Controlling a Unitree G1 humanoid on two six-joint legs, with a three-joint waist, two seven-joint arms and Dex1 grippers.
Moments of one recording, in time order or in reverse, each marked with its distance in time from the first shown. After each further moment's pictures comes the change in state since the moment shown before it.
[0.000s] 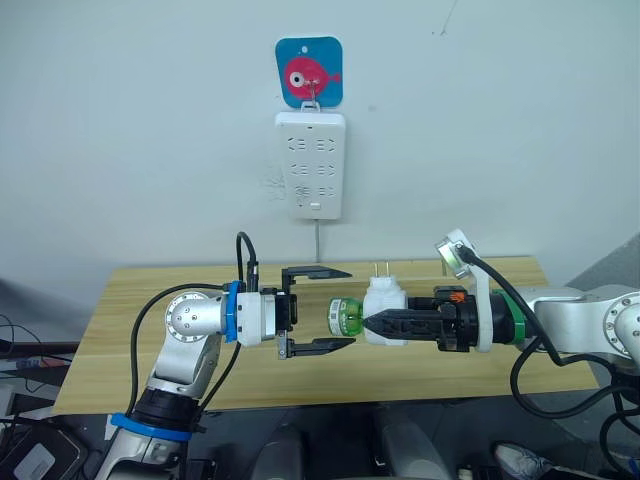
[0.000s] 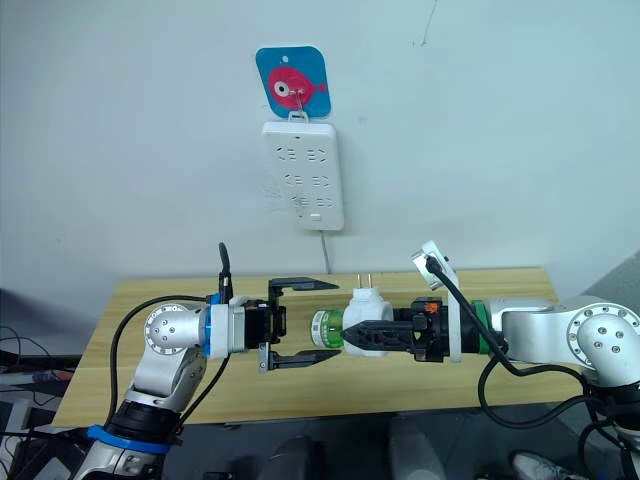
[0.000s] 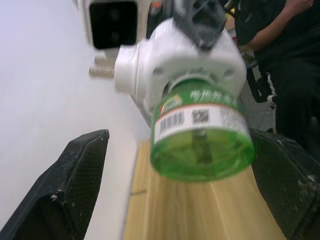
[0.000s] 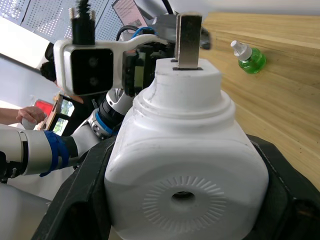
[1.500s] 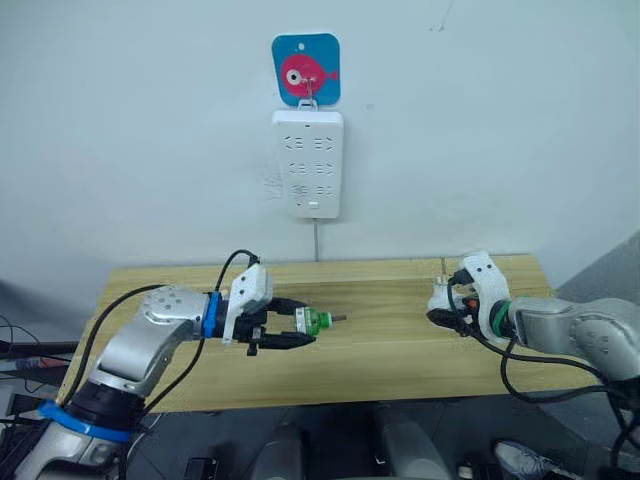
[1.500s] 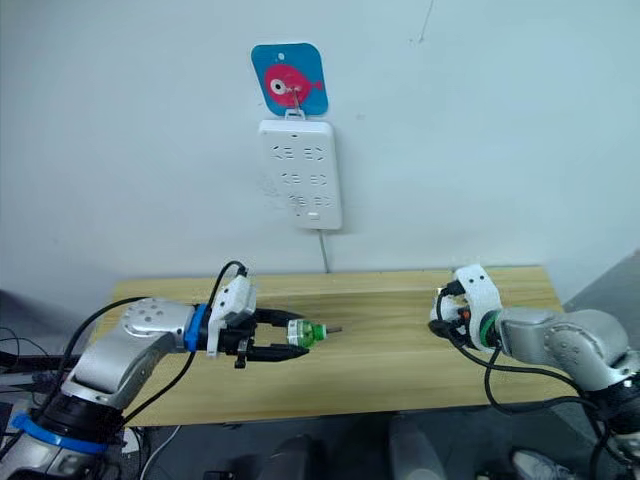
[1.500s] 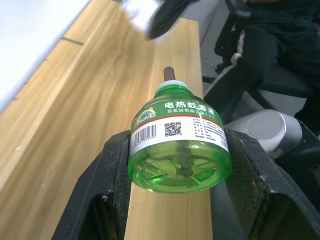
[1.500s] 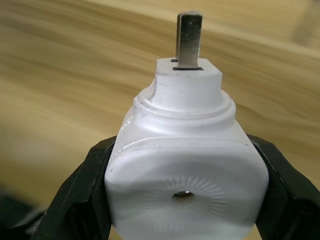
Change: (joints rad) left arm 0.051 0.300 -0.040 -0.121 -0.069 0.767 0.100; right arm 0.003 0.066 0.137 0.349 -0.897 0.071 -0.176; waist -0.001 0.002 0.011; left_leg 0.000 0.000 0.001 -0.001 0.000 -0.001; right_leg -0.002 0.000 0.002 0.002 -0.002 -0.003
